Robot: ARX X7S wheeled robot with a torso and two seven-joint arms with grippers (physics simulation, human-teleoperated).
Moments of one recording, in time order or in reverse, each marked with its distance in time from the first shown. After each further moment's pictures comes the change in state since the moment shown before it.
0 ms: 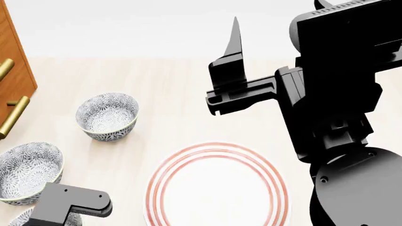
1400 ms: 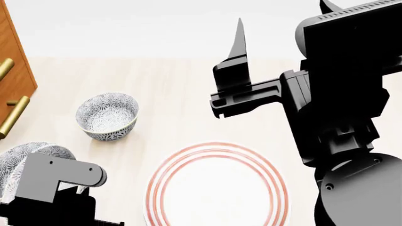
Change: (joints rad) left arm -0.015 -0.041 0.037 0.208 0.335 0.192 0.188; right arm -0.015 0.028 0.005 -0.015 0.030 -0.019 0.022
